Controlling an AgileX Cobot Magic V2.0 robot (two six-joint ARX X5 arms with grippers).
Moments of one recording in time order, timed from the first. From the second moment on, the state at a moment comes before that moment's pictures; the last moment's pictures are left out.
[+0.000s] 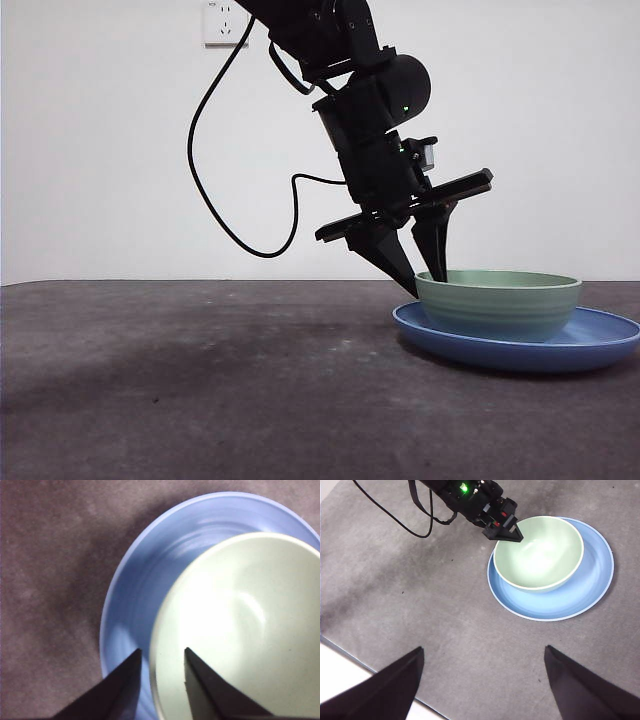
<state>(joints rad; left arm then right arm) -0.74 2.35 2.11 -0.83 0.17 -0.22 0.10 0.64 1.02 -1.14 -0.47 0.01</state>
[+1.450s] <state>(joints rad) -0.51 1.47 1.71 -0.98 0.32 -0.02 0.10 0.64 1.02 -1.12 -0.39 0.01</state>
